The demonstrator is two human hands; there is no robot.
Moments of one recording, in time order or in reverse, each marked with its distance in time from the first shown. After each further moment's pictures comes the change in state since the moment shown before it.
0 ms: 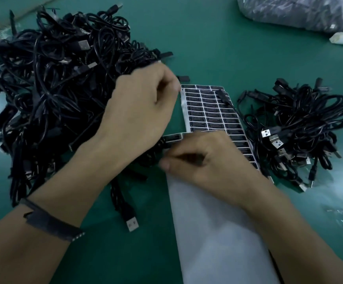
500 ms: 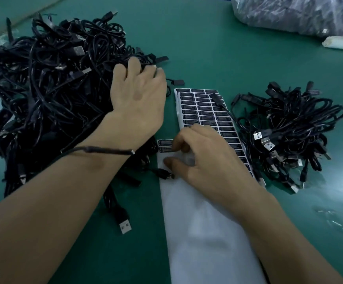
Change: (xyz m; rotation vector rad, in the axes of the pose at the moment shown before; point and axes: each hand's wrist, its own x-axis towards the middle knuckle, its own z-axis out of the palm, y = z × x) left_hand 0.042 -0.017 0.027 1.027 -0.148 0.069; right_hand -0.003 0.000 0.002 -0.337 0.058 0.150
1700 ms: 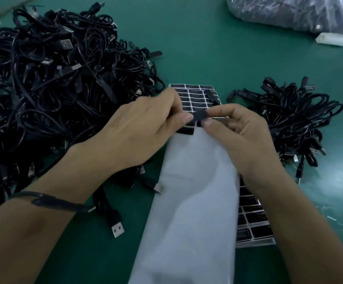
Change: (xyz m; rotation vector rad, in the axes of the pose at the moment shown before) left_hand -0.045 -0.006 0.003 -0.834 -0.063 0.326; right_hand -0.003 0.029 -0.022 0.834 0.311 0.323
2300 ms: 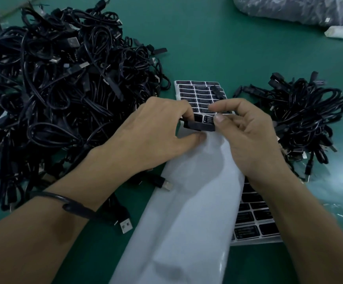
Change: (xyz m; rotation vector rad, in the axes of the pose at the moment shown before) left_hand 0.000 0.002 0.014 -0.080 0.026 -0.021; right_hand 0.001 0.002 0.005 -0.076 0.003 -0.078
